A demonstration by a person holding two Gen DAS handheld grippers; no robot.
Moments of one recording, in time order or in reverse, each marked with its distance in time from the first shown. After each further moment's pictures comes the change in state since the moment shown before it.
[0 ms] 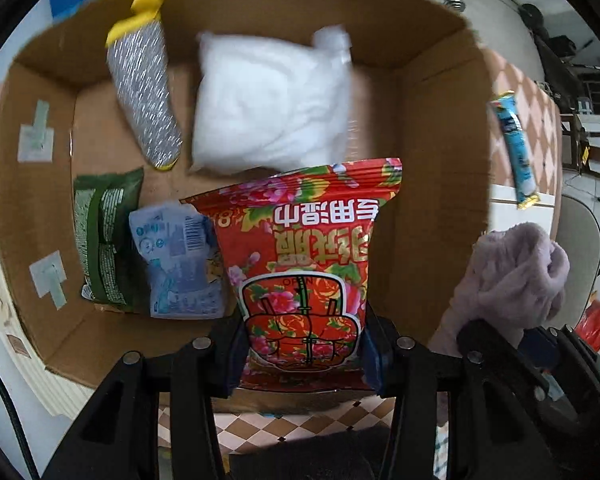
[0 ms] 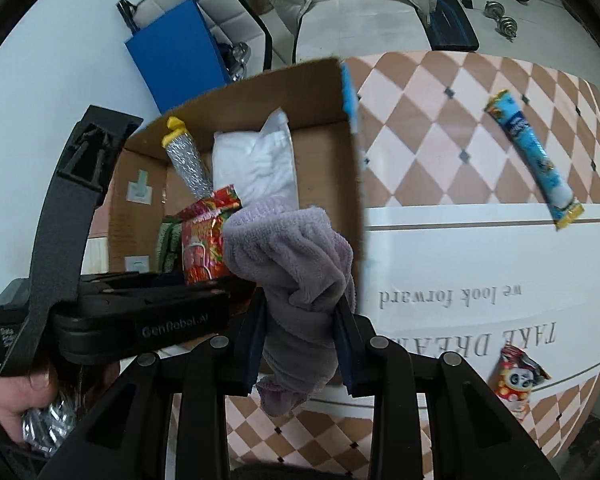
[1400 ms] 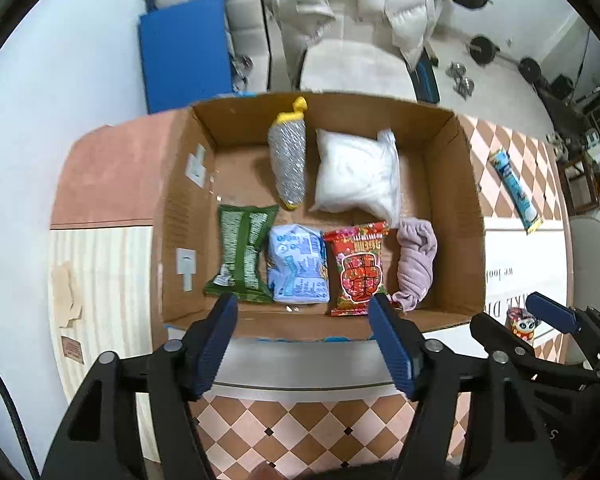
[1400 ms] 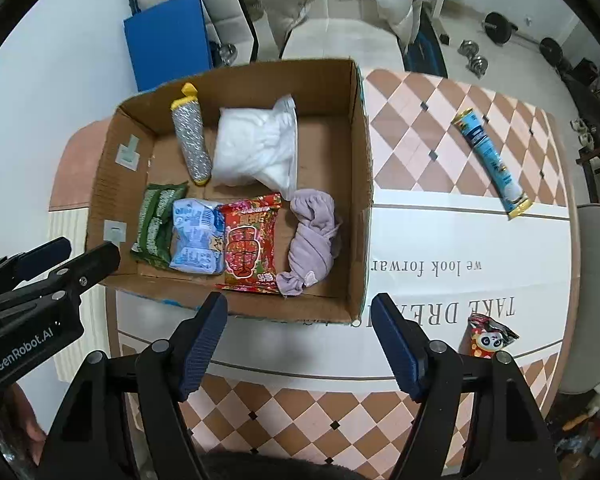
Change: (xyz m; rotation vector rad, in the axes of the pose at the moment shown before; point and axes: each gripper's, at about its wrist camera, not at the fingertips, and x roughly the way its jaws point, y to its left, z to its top) left arm -0.112 0.043 -0.119 -0.017 -0.477 0.197; right arm -0.034 0.046 -0.064 -0.073 -0.093 -0.202
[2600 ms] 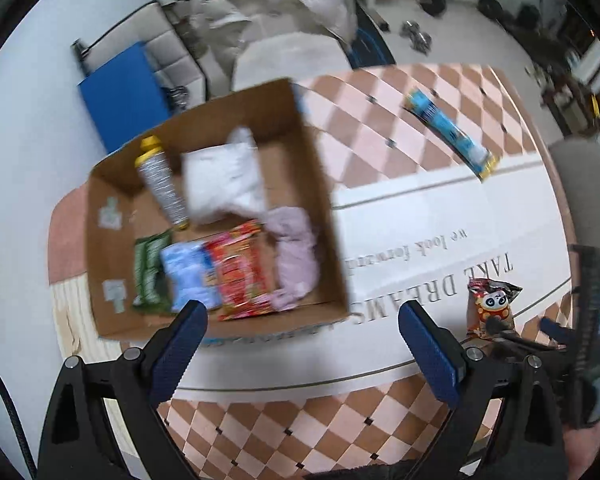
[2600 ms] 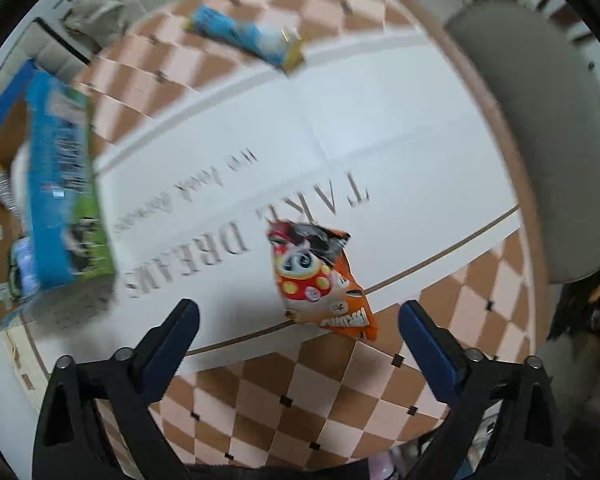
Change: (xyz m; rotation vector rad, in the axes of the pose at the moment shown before) left arm 0.030 -0.202 -0.005 0.246 0.045 0.123; right arm 0.069 -0.249 -0.111 0.454 0.128 -0.111
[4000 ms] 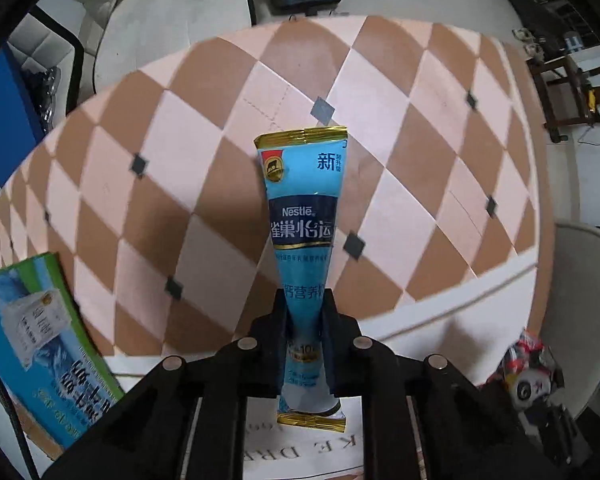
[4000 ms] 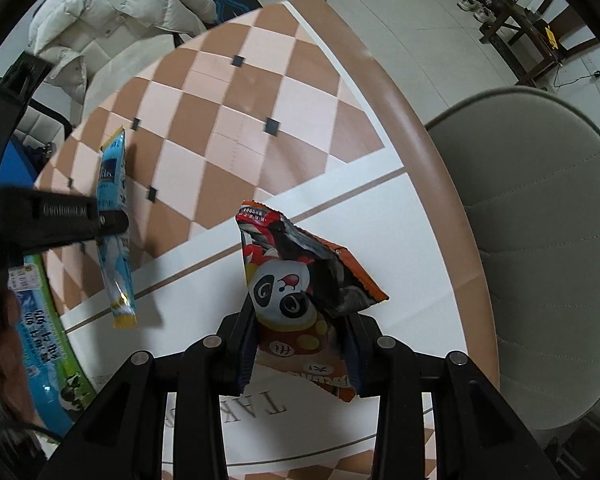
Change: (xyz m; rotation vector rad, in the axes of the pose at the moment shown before) left arm 0.156 -0.168 0.196 0.004 0.270 -0.231; right arm -0.007 -0.082 0.191 0.016 -0.048 0.012
